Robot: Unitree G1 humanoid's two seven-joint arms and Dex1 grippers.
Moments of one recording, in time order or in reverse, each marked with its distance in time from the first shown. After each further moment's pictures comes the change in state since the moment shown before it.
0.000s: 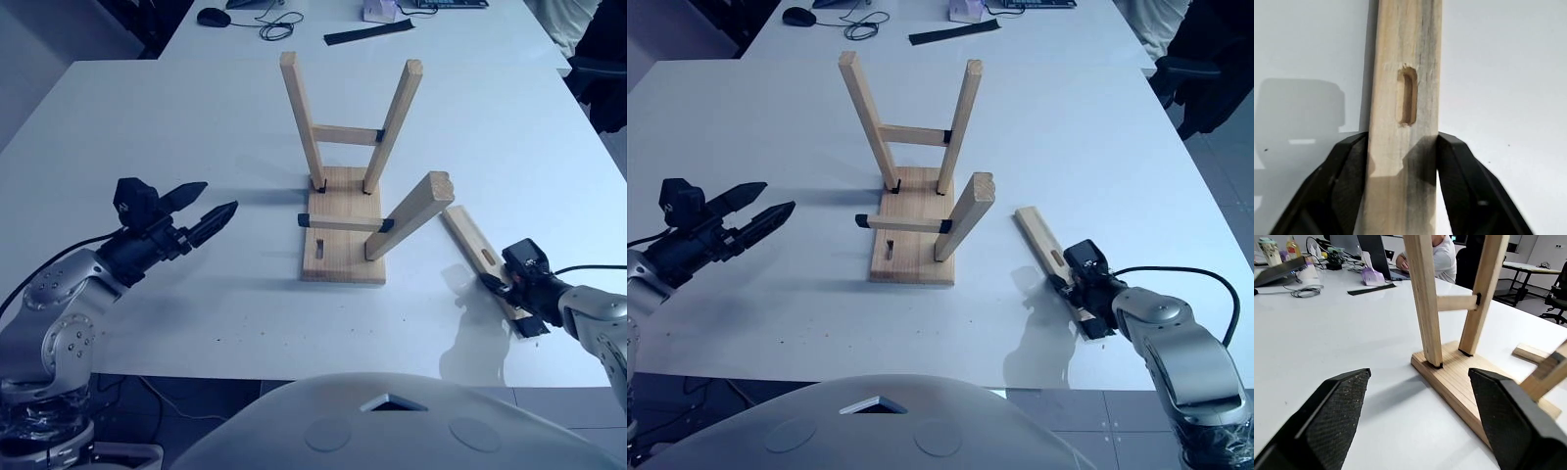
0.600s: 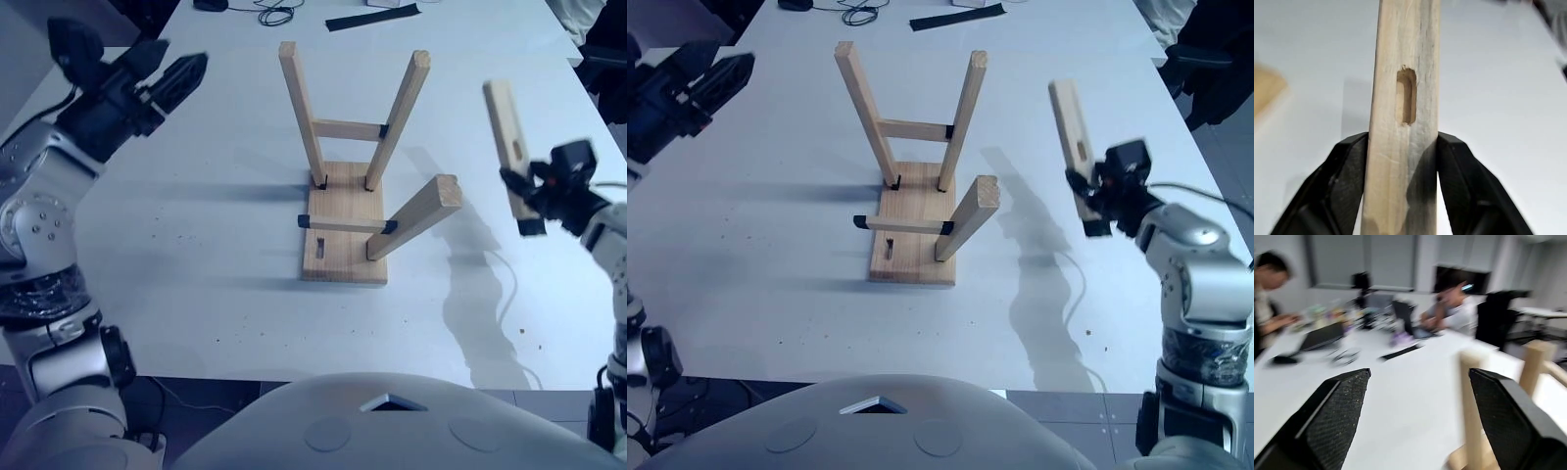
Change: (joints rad) left arm -0.665 0.022 -0.059 0.202 -0.106 0.172 0.125; right arm -0.477 0.094 -0.218 0.273 0.137 -0.274 0.095
